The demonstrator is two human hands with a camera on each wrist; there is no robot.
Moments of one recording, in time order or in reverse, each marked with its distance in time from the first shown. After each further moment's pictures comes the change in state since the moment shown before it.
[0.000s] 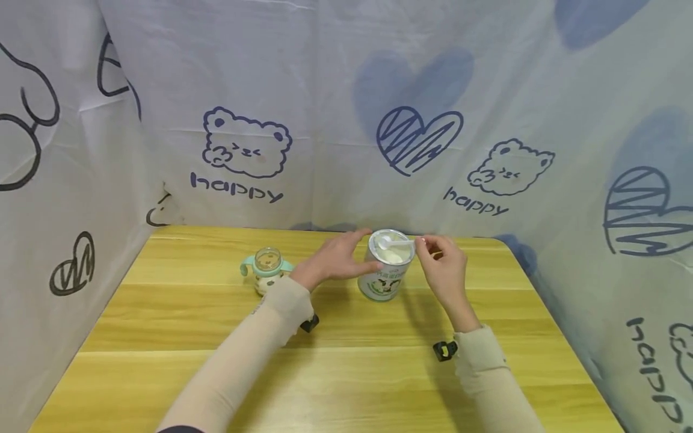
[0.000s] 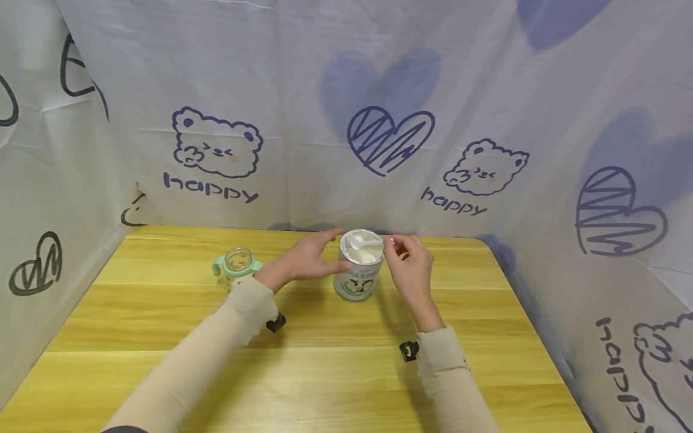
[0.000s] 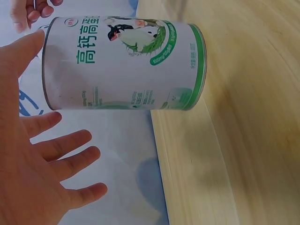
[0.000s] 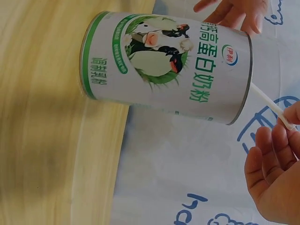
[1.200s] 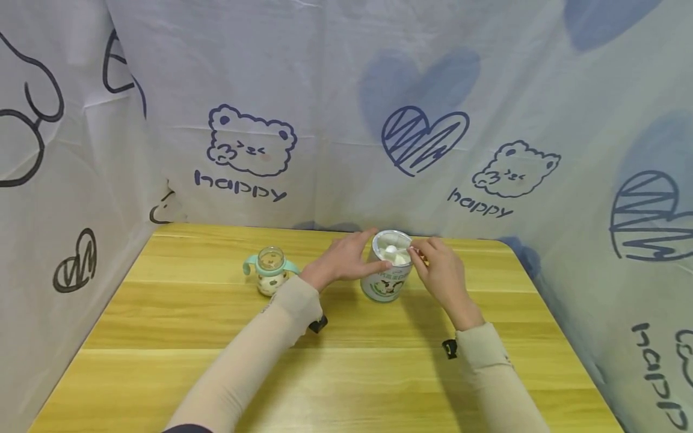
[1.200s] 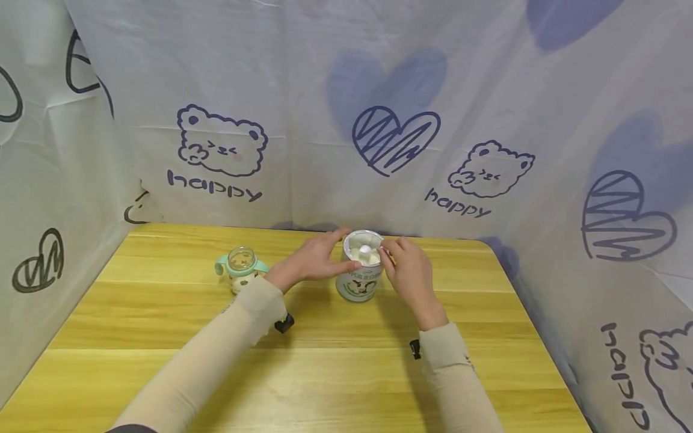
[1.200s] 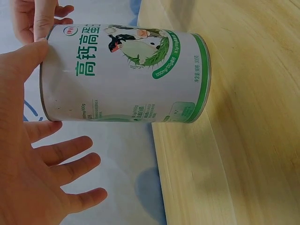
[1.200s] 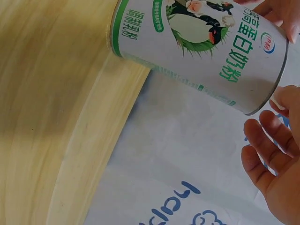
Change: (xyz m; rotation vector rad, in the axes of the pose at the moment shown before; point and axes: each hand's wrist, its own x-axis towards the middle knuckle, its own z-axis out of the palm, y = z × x) left_hand 0.005 0.007 0.005 0.038 0.001 -0.001; right_hand 0.003 0.014 0.005 -0.429 -0.190 -0.393
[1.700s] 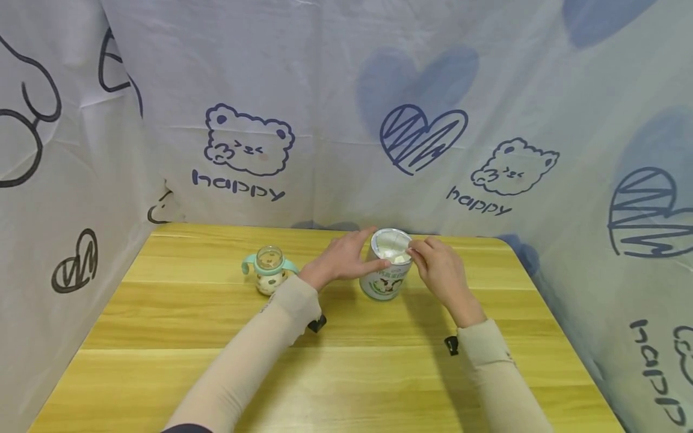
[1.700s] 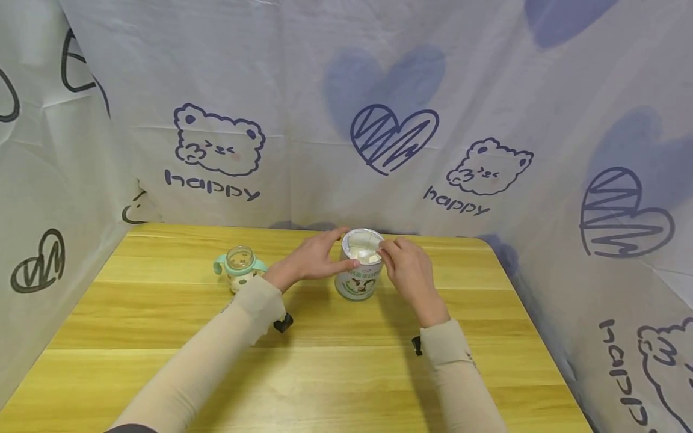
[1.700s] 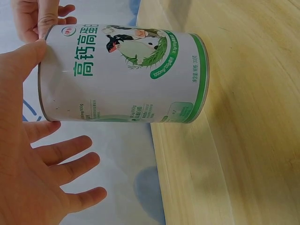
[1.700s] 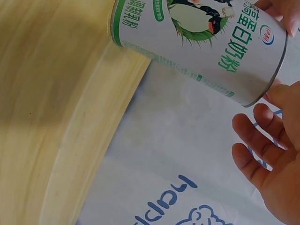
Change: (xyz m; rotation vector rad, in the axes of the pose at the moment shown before) left_hand 0.001 -0.002 0.002 -0.007 0.016 0.002; right_hand 0.000 0.006 -0.002 -0.051 -0.037 -0.098
